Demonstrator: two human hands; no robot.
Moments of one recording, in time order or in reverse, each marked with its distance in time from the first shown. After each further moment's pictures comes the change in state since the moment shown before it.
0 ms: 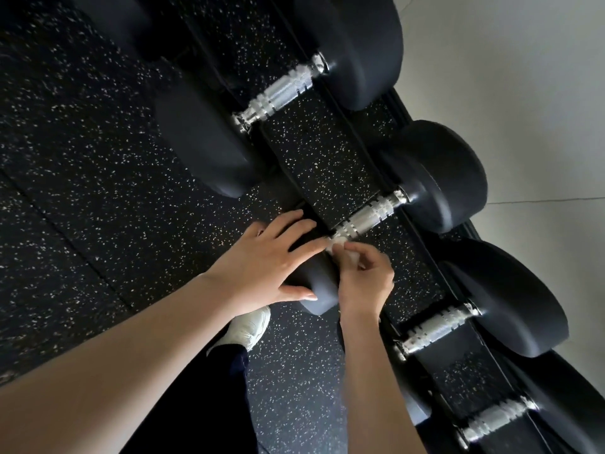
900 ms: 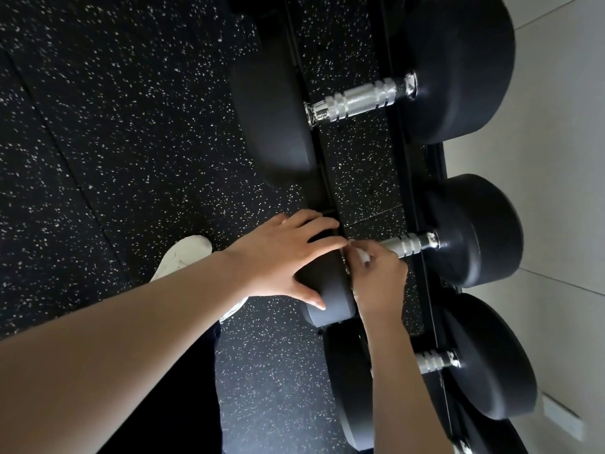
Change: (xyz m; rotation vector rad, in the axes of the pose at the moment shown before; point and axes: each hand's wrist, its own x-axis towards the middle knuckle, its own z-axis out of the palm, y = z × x) left_hand -0.001 -0.018 0.001 -0.328 -0.062 -0.152; right_hand 0.029 -0.039 0.009 -0.712 -0.361 -0.400
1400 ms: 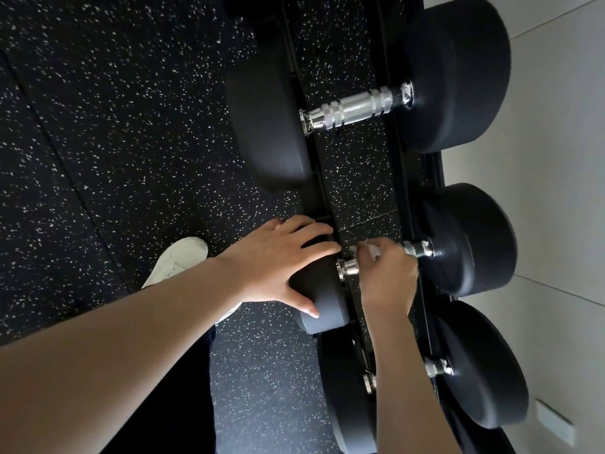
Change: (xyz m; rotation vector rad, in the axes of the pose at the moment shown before) left_hand 0.001 -0.002 0.000 -0.034 -0.015 -0.033; right_hand 0.019 -0.006 -0.015 -0.221 0.079 0.019
